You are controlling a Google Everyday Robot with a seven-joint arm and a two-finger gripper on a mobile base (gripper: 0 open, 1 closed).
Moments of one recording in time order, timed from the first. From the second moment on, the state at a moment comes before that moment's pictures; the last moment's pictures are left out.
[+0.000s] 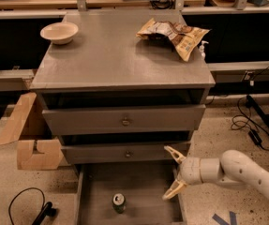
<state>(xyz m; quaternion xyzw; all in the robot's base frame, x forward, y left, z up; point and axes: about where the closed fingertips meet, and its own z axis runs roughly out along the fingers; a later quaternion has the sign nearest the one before) 0.498 -0.128 0.497 -0.61 0.61 0.24 0.45</state>
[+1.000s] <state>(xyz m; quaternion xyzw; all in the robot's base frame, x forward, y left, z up) 0.491 -0.102 0.451 -0.61 0.59 0.28 0.45</state>
